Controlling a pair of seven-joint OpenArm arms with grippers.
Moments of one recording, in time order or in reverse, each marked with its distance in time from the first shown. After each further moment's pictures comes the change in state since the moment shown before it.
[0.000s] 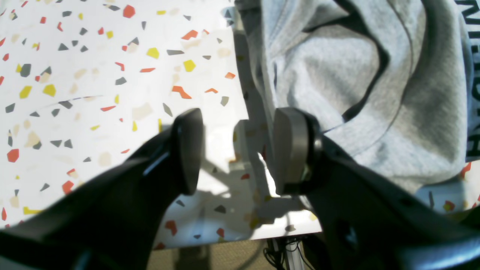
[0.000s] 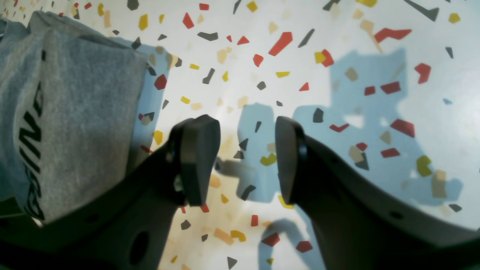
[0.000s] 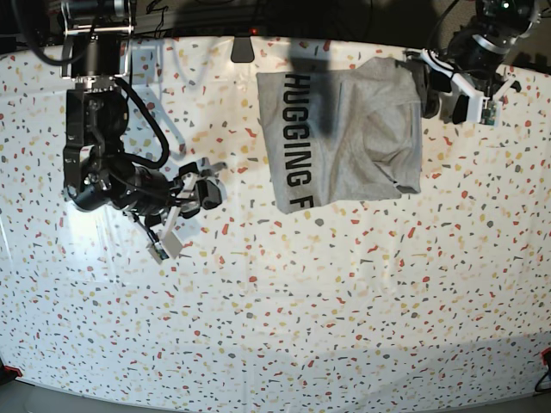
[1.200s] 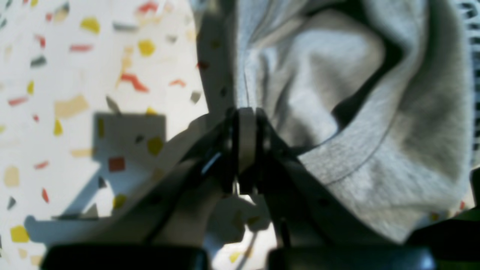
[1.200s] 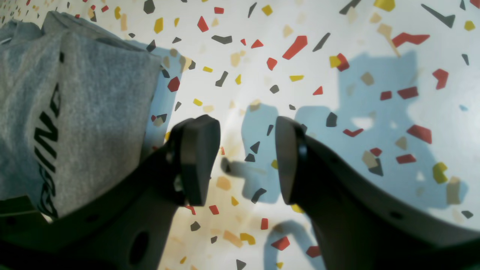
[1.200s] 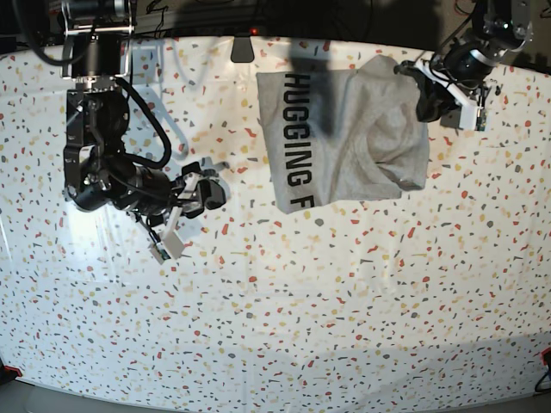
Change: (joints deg) left arm -6.8 0.2 -0.2 -13.9 -9.3 -8.0 -1.4; right arm 0.0 0.0 0.0 0.0 2.1 0.0 -0.5
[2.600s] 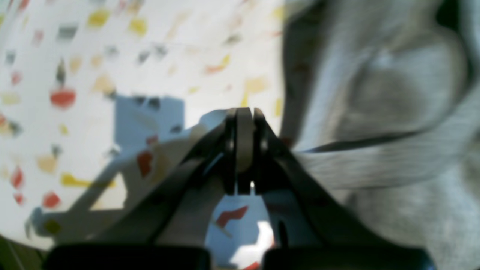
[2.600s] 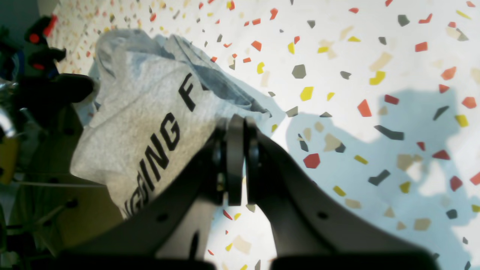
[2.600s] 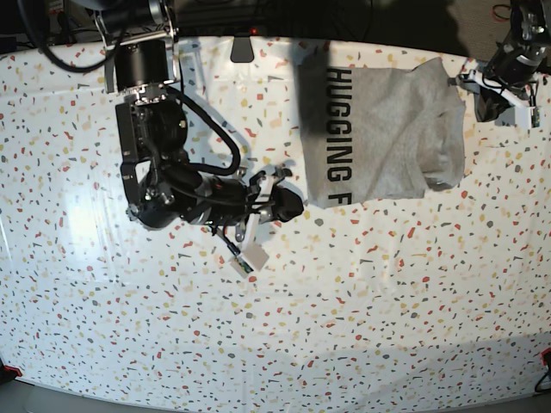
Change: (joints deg) left arm -1.9 -0.6 -13.8 -9.4 -0.9 -1.6 -1.2; right arm 4.0 -8.7 -10.3 0.0 4.9 0.0 -0.2
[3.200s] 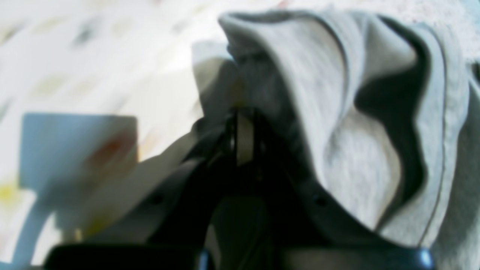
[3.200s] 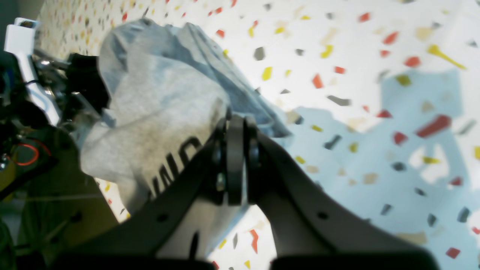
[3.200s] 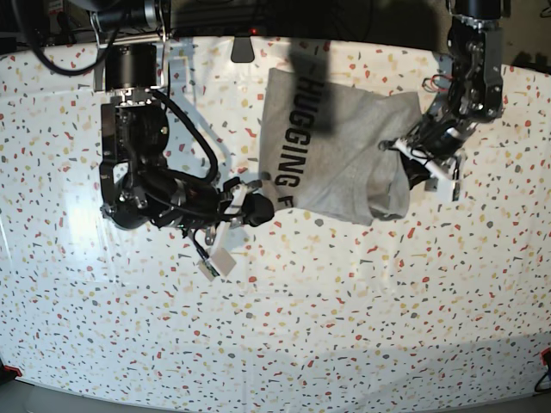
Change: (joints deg) left arm -24.9 3.7 21.0 -22.2 2.3 -5.7 -5.1; right arm 0.0 0.6 6.5 0.0 0.2 0.0 -5.0
